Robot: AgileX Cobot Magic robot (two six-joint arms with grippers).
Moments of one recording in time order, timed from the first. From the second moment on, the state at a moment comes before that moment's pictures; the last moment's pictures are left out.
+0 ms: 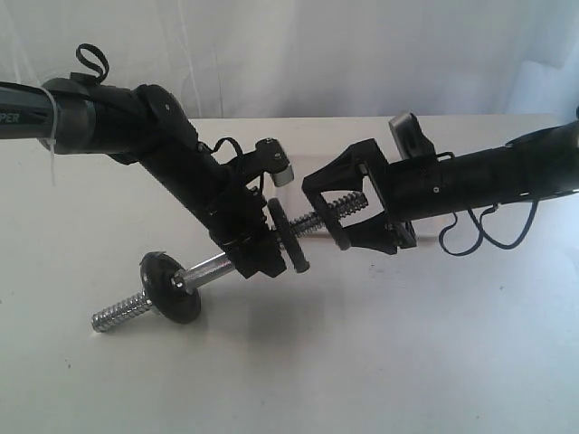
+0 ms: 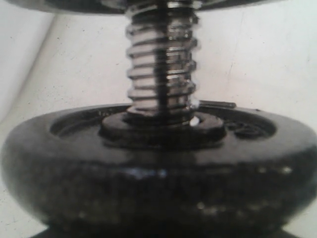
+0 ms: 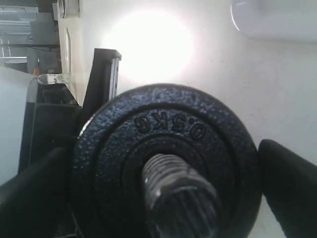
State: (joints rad) left arm -0.52 2.05 -1.49 -0.72 0.89 1.24; right arm 0.09 2.06 -1.17 1.45 1.12 -0.88
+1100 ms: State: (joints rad) left arm -0.52 2.05 -1.49 -0.72 0.90 1.25; right arm 0.11 2.06 -1.17 1.44 1.11 -0.83
